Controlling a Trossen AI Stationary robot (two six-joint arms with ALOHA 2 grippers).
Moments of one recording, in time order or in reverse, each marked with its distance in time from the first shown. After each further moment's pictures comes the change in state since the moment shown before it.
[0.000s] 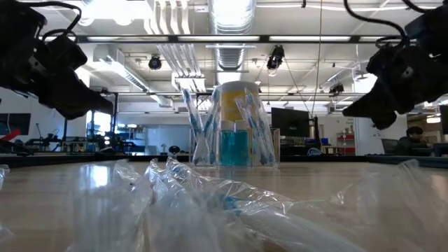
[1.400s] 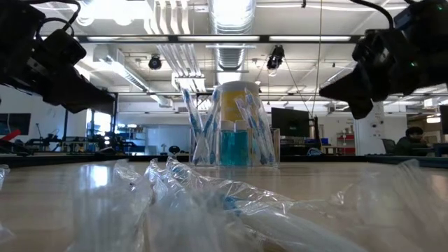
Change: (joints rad) left arm 0.000 0.025 0.003 0.056 -0.012 0.129; right arm 0.000 0.422 0.030 0.566 -0.003 -0.045
